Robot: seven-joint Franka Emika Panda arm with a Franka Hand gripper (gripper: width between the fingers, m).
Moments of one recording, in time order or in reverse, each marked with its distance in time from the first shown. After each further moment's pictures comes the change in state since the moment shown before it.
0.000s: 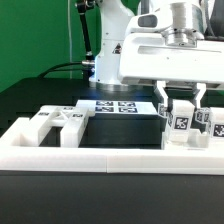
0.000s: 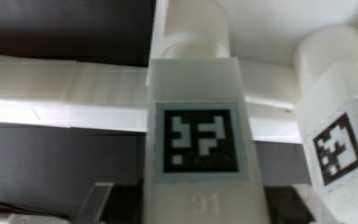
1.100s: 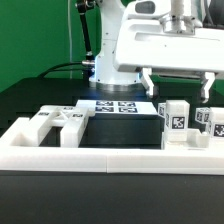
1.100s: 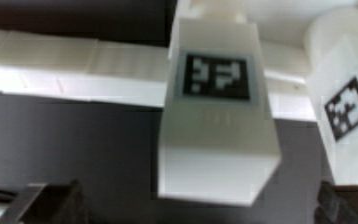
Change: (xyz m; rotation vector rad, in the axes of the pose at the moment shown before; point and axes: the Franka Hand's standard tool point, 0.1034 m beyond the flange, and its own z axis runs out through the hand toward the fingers) arm 0.018 0.011 -0.019 0.006 -0.032 -0.022
